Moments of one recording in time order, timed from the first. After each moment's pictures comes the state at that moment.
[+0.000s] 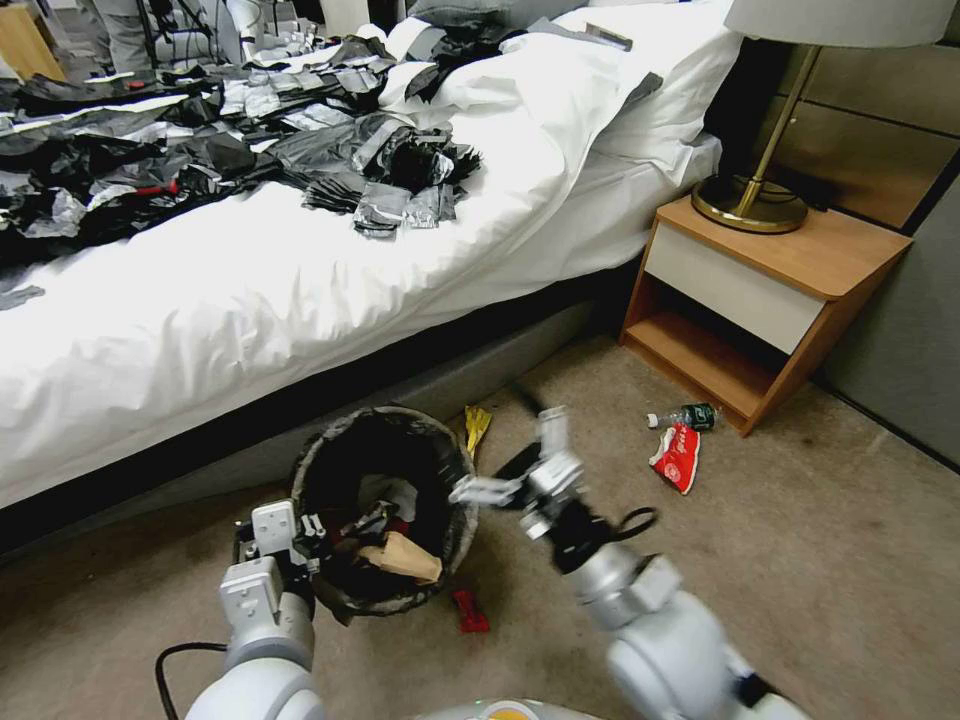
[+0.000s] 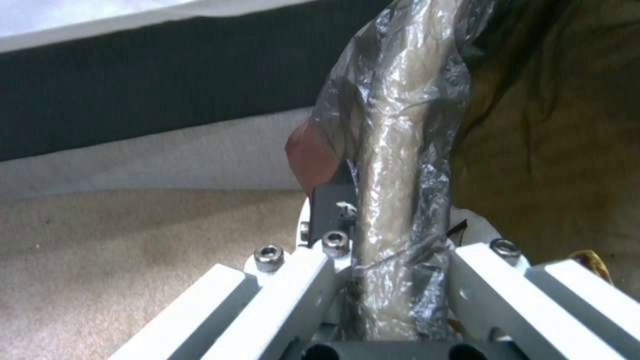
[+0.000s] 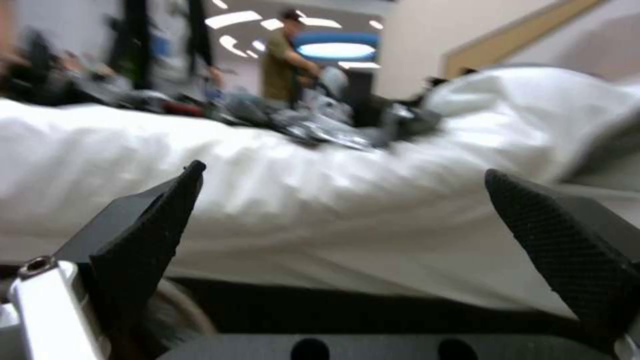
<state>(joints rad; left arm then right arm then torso) 1.76 -1.39 -0.47 -2.33 -0.28 0.42 -0.52 -1.41 1.05 0.09 2.25 0.13 0.14 0.16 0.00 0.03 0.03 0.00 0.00</state>
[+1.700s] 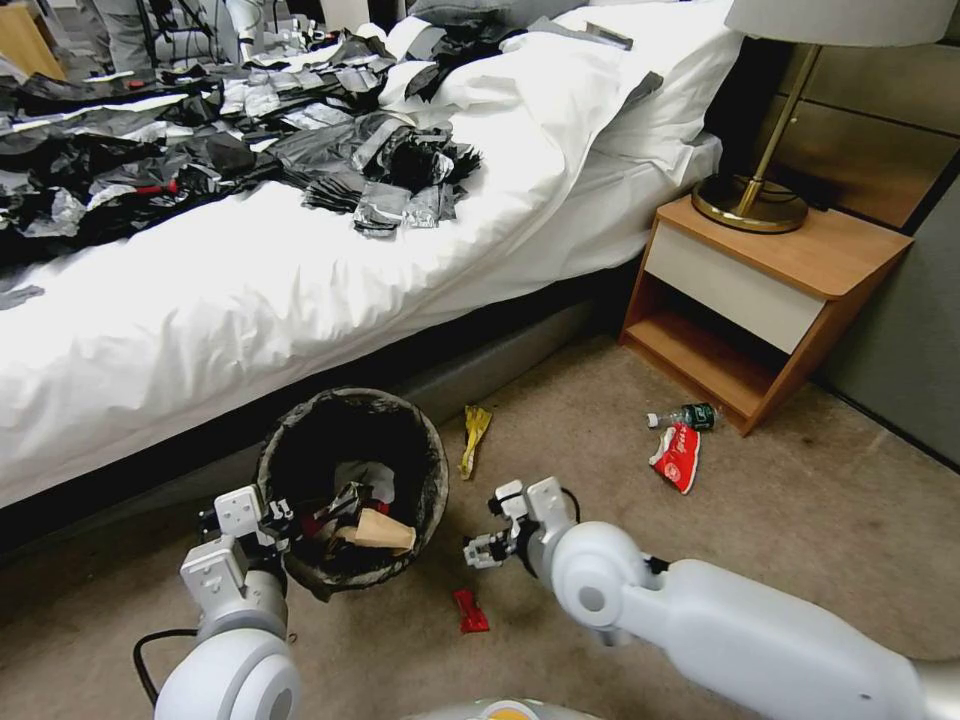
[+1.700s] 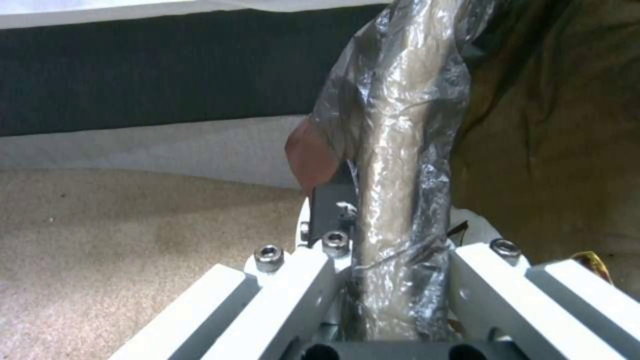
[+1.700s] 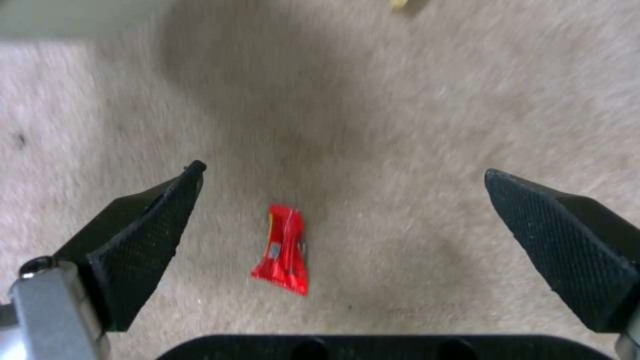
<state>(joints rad) 1.70 -1.40 -0.54 -2.31 -0.41 0.46 -0.57 -0.65 0.98 -0.70 1.83 1.28 -0.58 0.76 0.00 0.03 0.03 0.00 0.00</state>
